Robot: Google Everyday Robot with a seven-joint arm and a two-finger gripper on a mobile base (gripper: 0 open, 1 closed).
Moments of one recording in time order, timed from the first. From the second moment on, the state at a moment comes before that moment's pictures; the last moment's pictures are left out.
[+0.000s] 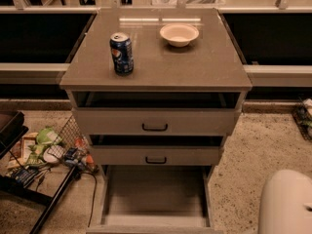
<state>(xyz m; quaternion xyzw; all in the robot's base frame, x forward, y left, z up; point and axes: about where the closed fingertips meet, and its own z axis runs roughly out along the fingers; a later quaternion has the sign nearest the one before) 0.263 -0.077 0.171 -0.43 0.86 0.27 0.09</state>
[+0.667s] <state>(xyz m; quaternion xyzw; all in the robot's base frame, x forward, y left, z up) 0.252 0.018 0.108 -0.40 0.81 0.40 0.12</state>
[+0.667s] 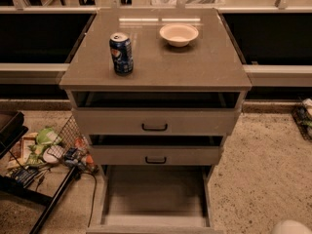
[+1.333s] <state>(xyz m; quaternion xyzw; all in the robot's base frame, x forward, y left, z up) 0.284 0.046 0.062 -0.48 0.74 0.45 0.13</state>
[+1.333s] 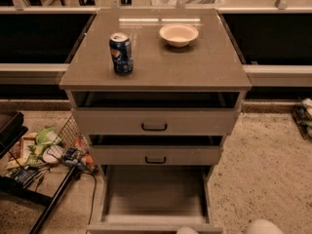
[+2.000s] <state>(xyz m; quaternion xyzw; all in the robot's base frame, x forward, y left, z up) 0.439 -0.003 0.044 -0.49 0.77 0.37 0.19</state>
